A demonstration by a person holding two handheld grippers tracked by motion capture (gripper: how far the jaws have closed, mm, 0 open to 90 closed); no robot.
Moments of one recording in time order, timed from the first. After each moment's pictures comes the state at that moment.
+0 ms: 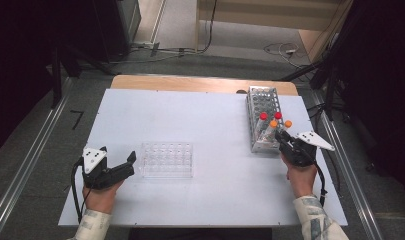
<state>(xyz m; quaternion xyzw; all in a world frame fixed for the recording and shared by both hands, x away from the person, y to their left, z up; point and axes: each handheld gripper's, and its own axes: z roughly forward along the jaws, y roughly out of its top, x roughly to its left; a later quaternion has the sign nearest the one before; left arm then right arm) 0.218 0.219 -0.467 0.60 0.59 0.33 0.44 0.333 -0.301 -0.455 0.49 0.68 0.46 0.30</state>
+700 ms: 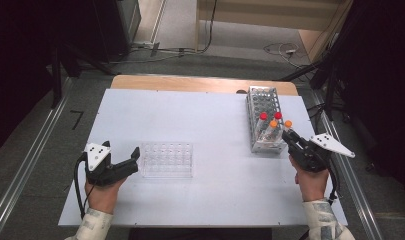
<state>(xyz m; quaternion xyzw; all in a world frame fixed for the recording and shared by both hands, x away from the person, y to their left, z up) 0.222 0.205 -0.444 0.61 0.56 0.34 0.45 0.300 -0.309 -0.419 0.46 0.67 0.49 0.30</state>
